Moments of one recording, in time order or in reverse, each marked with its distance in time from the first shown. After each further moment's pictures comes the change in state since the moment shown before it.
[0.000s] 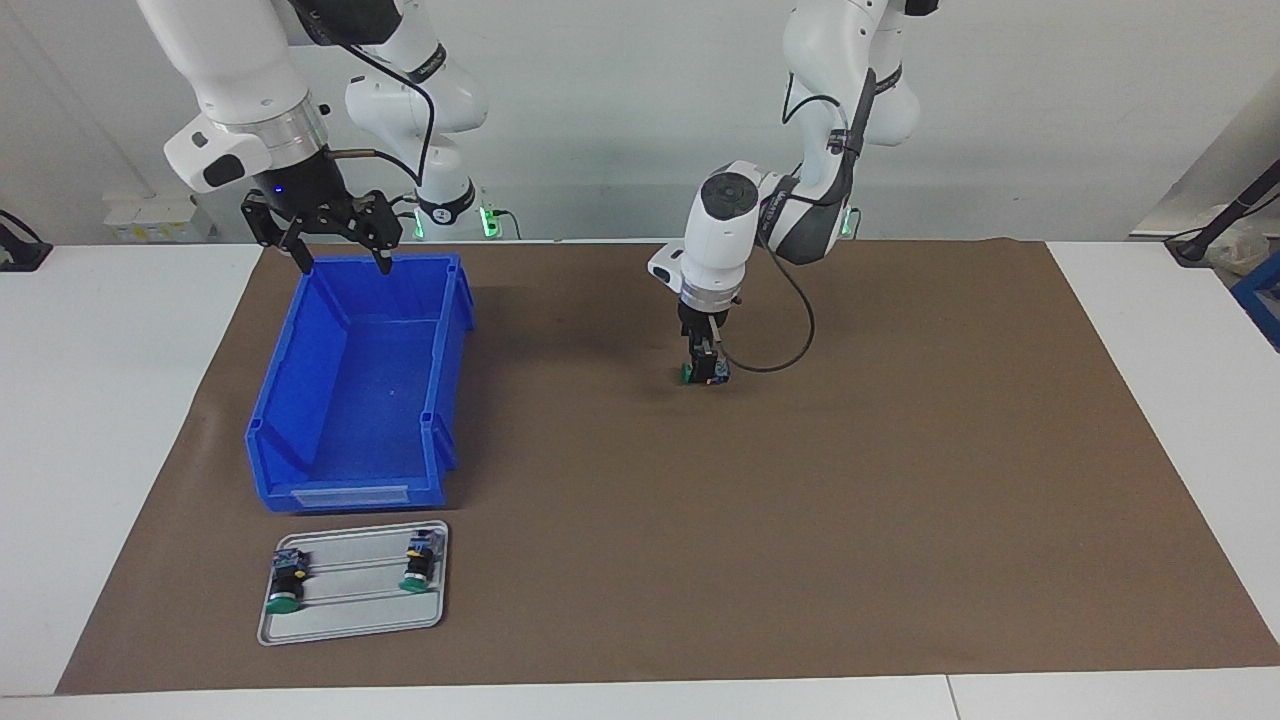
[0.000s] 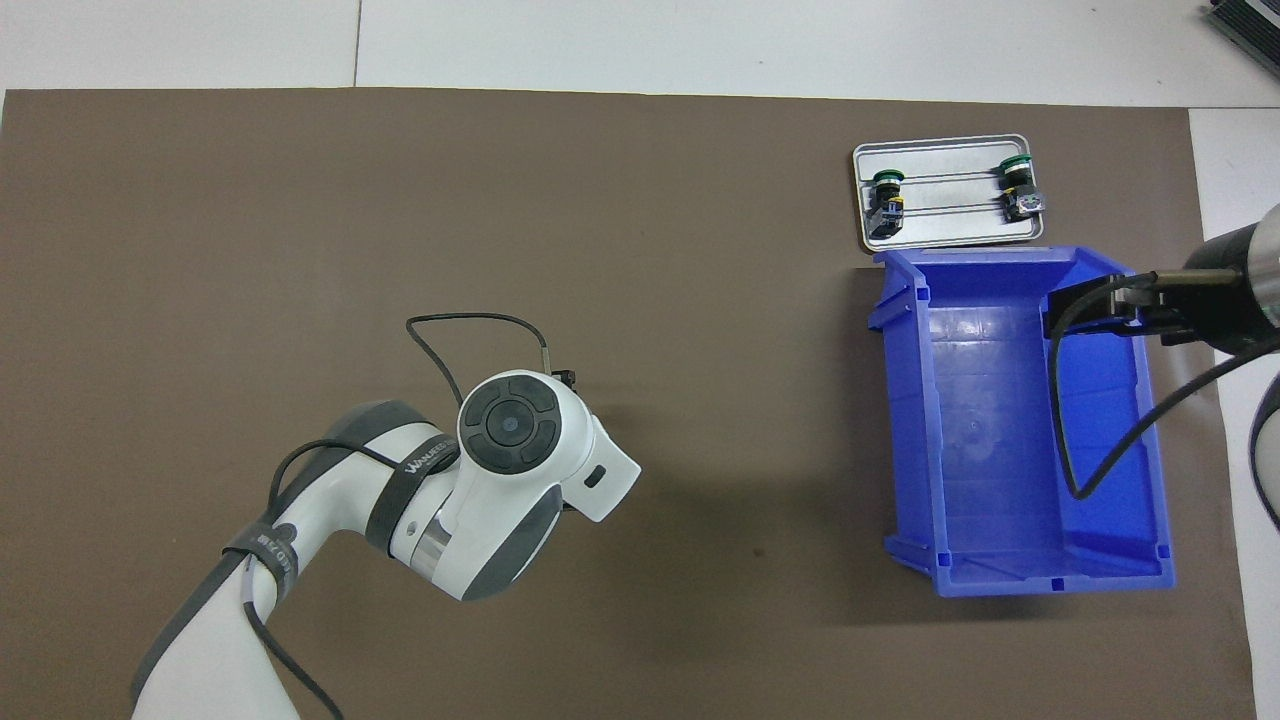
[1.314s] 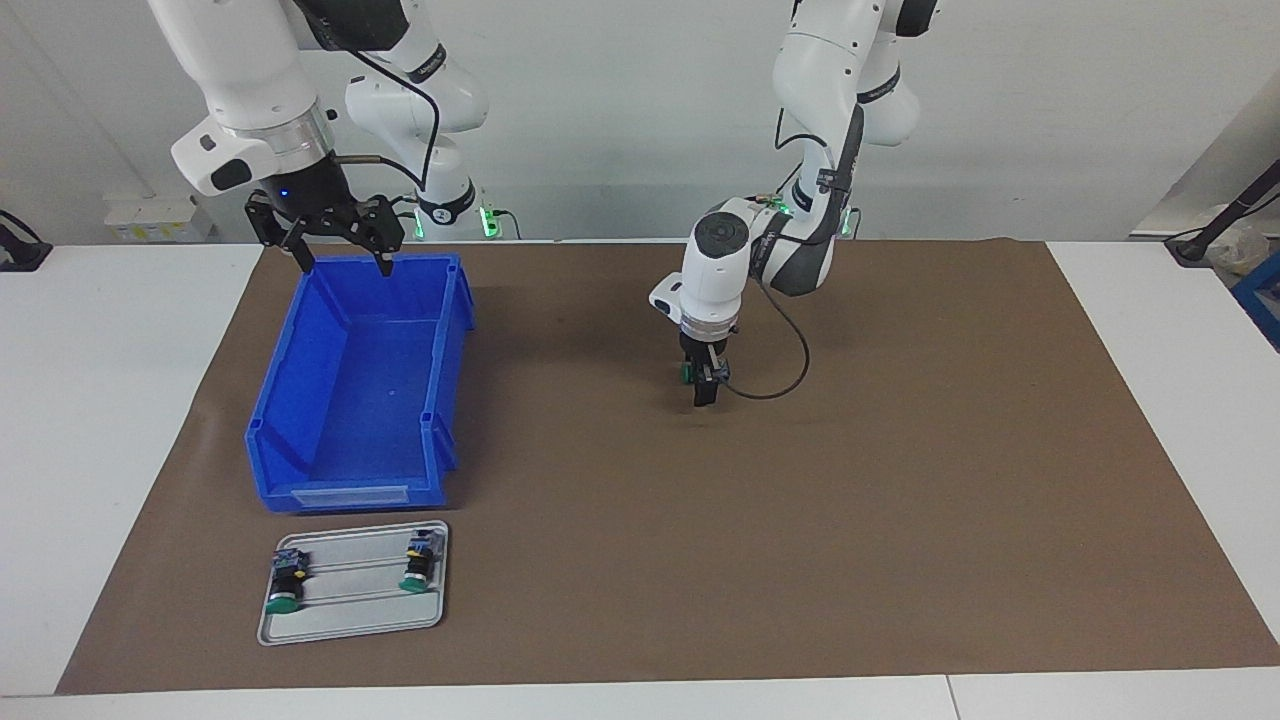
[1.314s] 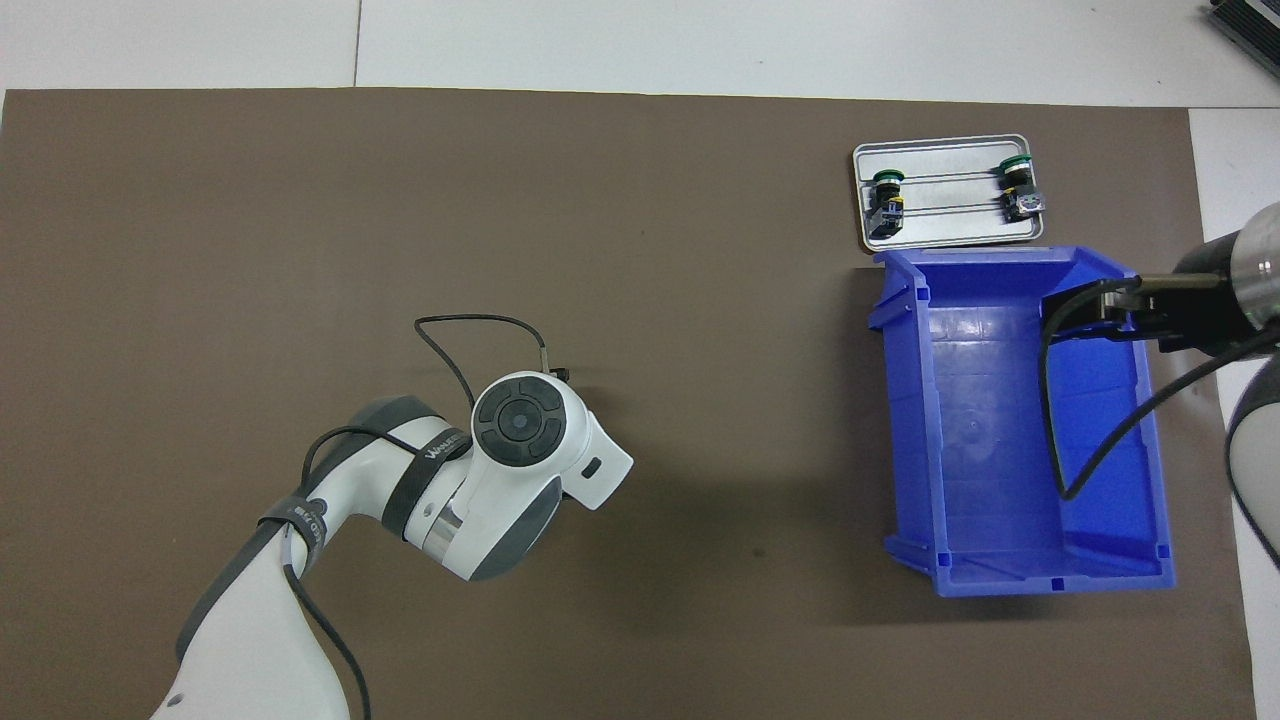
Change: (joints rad) left arm 0.003 0.066 0.016 -0.017 0.043 0.080 -0.012; right arm 0.003 0.000 0.008 -0.010 -0.020 -0.007 0.027
